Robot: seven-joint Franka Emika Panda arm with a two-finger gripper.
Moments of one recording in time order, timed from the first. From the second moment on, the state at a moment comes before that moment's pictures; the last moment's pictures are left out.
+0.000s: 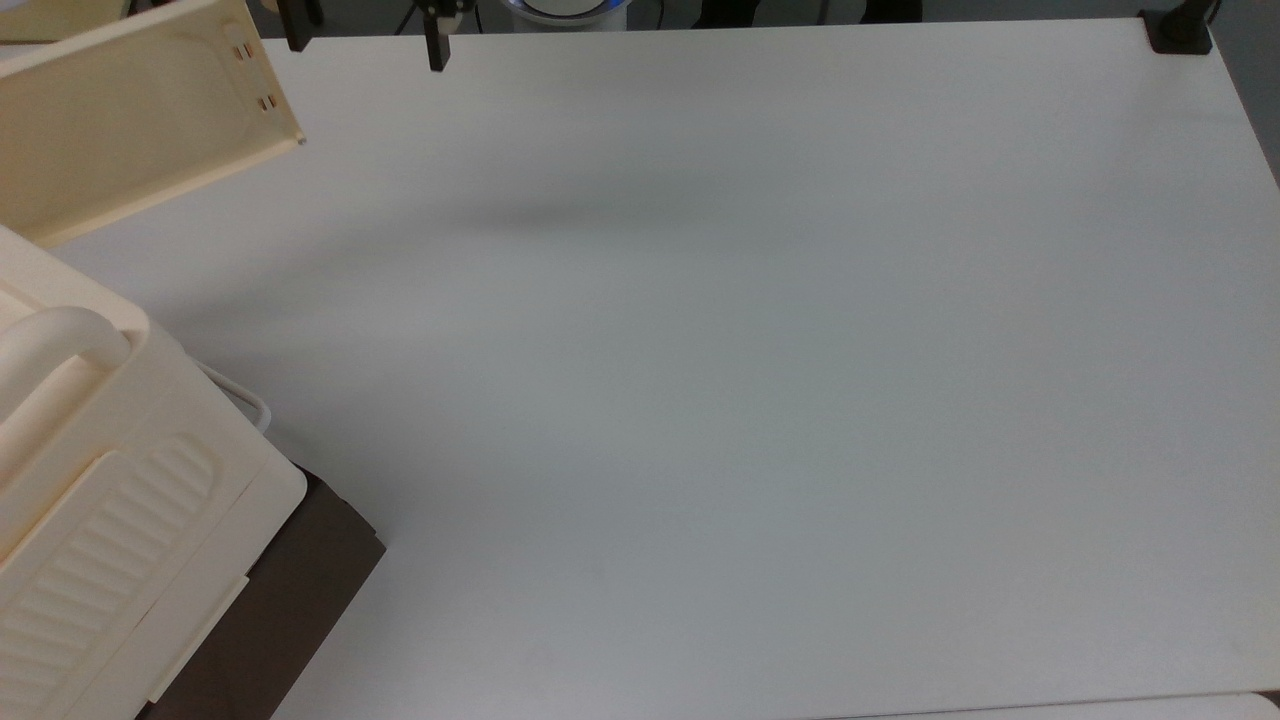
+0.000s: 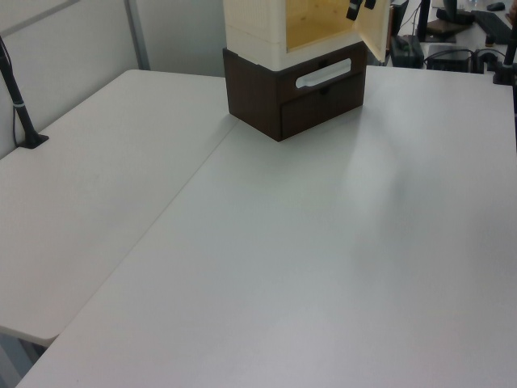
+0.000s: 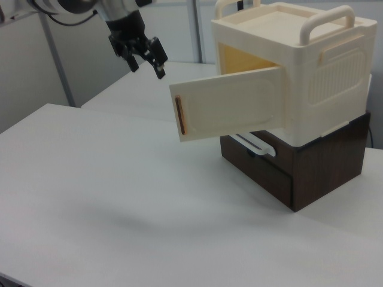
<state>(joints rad) 0.02 0.08 -0.12 -1.39 0.00 1.76 0.06</state>
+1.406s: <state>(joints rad) -0.09 0.09 -0.12 -1.50 -0.09 1.64 0.05</state>
